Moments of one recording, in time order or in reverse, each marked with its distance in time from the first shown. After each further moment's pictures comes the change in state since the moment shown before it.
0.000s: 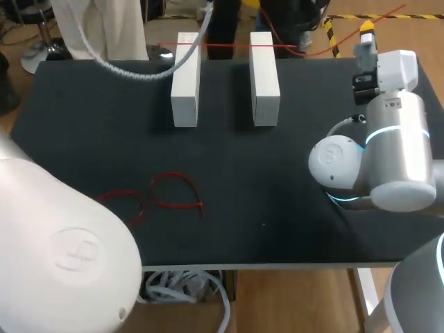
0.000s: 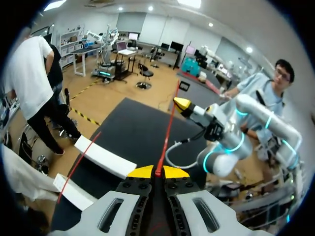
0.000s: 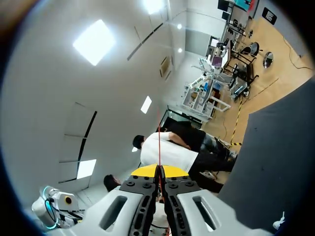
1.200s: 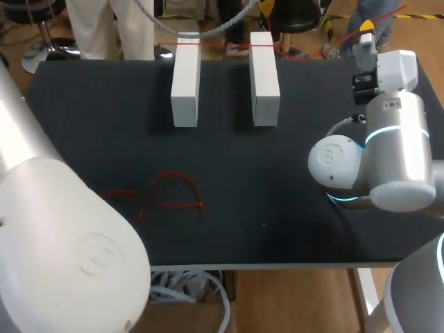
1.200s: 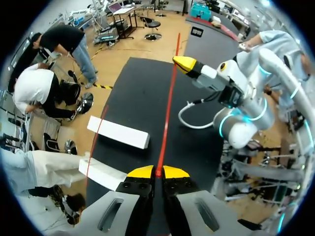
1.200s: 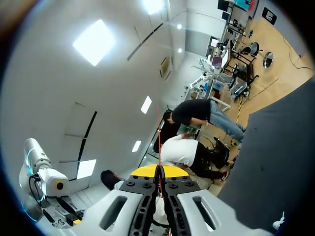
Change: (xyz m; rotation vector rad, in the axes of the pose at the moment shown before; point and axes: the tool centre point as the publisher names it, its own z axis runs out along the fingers) left arm 0.021 0.004 0.017 -0.471 -0.210 0.148; right arm 0.000 0.000 0.000 -0.001 0.000 0.000
